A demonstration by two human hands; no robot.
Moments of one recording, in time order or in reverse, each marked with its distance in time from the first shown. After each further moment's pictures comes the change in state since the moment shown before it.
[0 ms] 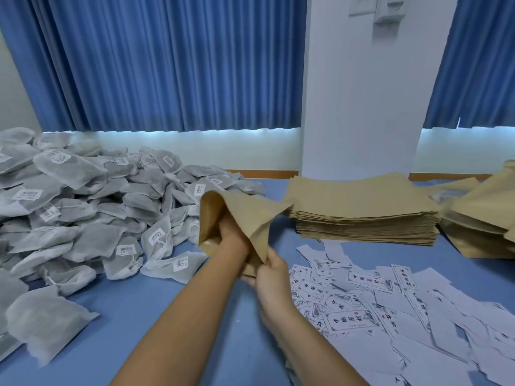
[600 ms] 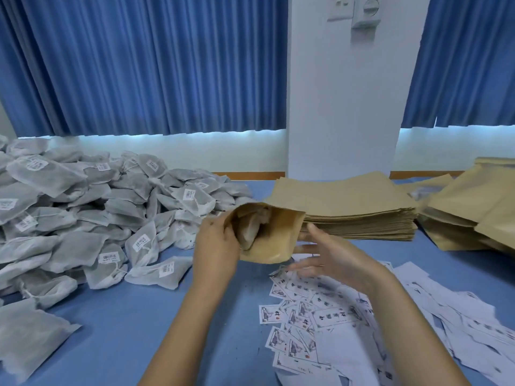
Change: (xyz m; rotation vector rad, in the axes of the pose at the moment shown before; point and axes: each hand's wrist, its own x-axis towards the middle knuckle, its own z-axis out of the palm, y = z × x) left_hand -0.050 0.004 -0.017 -0.417 0.209 0.349; right_hand 0.017 -0.107 -0.118 -0.455 -0.299 0.197
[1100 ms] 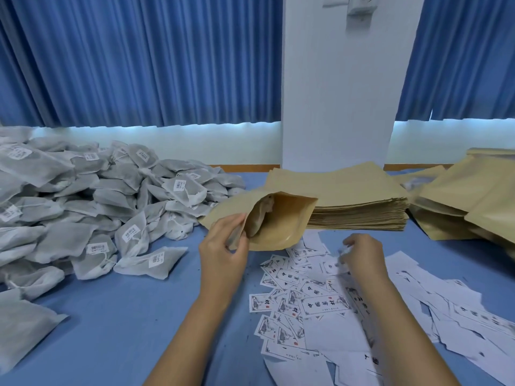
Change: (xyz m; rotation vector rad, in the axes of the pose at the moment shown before) left_hand -0.036 -0.008 0.031 -0.249 0.218 0.307; right_hand 0.007 0.043 -0.049 -0.609 0.796 0.079
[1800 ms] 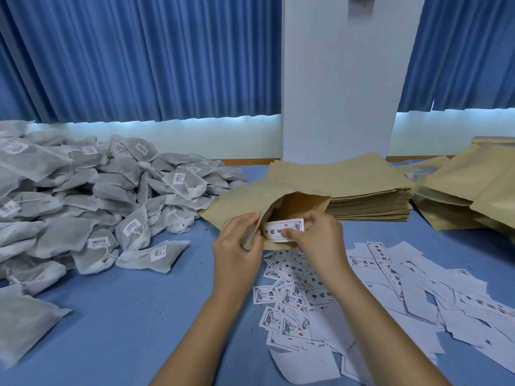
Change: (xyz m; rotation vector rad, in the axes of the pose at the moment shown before) left_hand -0.012 -0.002 0.012 -0.017 -0.048 0.037; right_hand -0.052 -0.060 0.036 0.276 -0.042 -0.295
